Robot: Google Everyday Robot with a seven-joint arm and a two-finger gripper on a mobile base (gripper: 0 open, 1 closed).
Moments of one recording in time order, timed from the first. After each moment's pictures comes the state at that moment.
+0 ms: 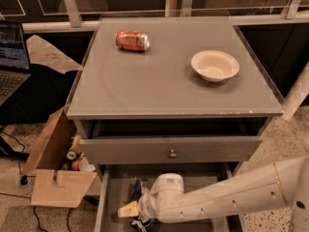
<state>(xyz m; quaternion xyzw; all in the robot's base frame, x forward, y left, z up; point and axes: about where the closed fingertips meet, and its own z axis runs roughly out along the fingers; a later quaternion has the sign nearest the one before) 0.419 0.030 0.399 -0.09 0.97 0.17 0.12</state>
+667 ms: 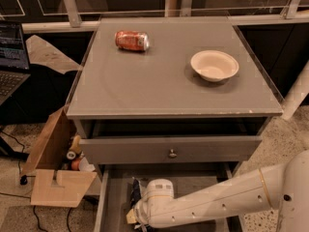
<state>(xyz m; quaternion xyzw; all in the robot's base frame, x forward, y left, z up) 0.406 0.036 0.363 -0.13 0.98 0.12 0.10</state>
